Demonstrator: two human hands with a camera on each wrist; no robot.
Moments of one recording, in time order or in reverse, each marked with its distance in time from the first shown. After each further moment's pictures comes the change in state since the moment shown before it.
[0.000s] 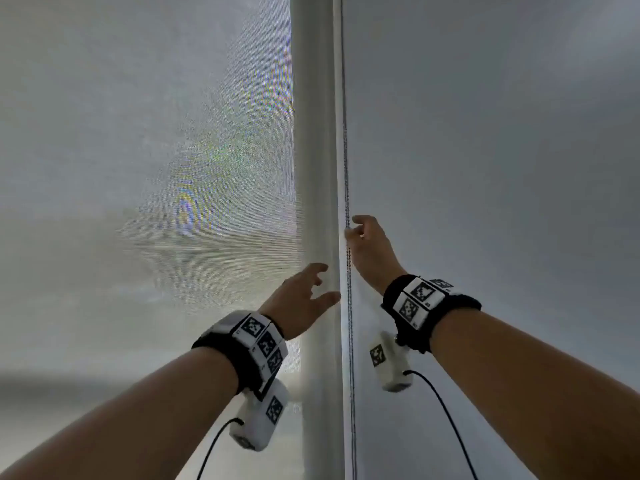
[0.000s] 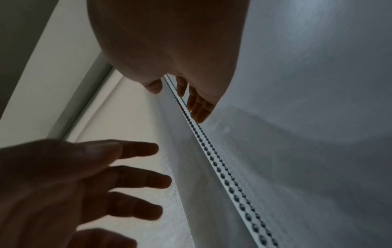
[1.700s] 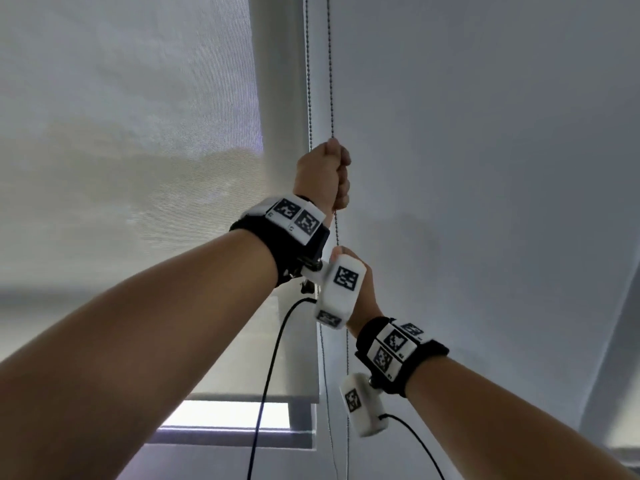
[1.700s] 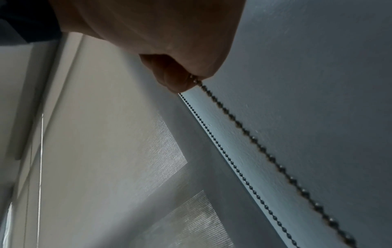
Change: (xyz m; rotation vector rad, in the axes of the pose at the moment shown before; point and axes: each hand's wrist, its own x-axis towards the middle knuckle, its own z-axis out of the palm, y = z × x) left_hand 0.015 0.073 0.062 -1.119 0.138 -0.223; right_hand -0.181 0.100 0.030 0.465 0.011 0.171
